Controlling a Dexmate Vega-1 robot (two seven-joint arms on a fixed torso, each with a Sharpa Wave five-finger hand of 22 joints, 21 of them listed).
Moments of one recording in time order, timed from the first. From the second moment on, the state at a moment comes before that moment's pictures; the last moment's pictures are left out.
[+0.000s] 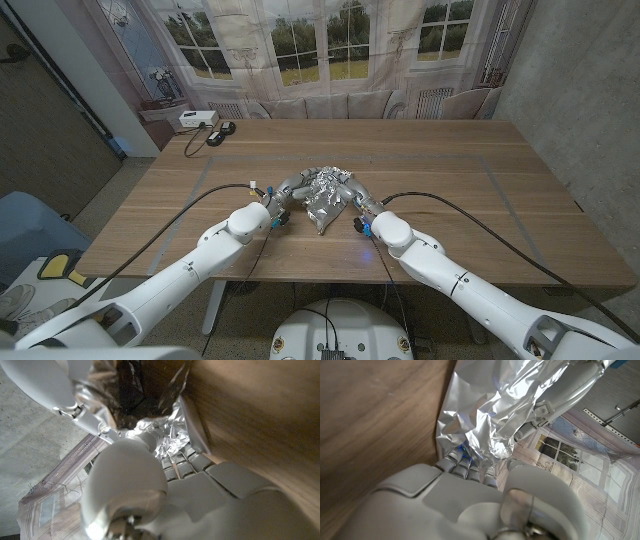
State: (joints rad) left arm 0.83 0.58 0.64 -1.39 -0.22 -0.15 -0.04; left_hand 1.30 0.20 0.58 -0.10 0.18 0.16 0.00 0.26 0.18 0.24 -0.09 0.30 0.19 0.29 -0.05 0.23 0.18 0.37 -0.08 0.34 0.19; right arm -0.86 -0.41 -0.76 -1.50 0.18 -0.01 -0.14; right_hand 0.54 0.19 0.31 0.18 0.21 0.14 -0.03 0.21 0.21 0.08 0.06 0.23 0.23 0.10 -0.01 0.26 0.43 0.22 -0.05 0.38 0.18
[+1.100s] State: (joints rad) left arm 0.86 0.63 0.64 -1.51 -0.13 -0.10 0.08; left_hand 1.04 0.09 0.38 -0.04 0.17 0.08 -0.02 0.18 0.18 0.06 -0.03 0.20 0.20 0.04 0.05 0.17 0.17 0.09 0.15 0.21 0.19; right arm -0.87 -0.45 -0.75 -1.55 0.09 0.02 -0.21; right_hand 0.61 0.11 0.33 0.03 0.19 0.14 -0.02 0.20 0.20 0.09 0.08 0.23 0.23 0.14 0.03 0.24 0.37 0.24 0.05 0.37 0.18
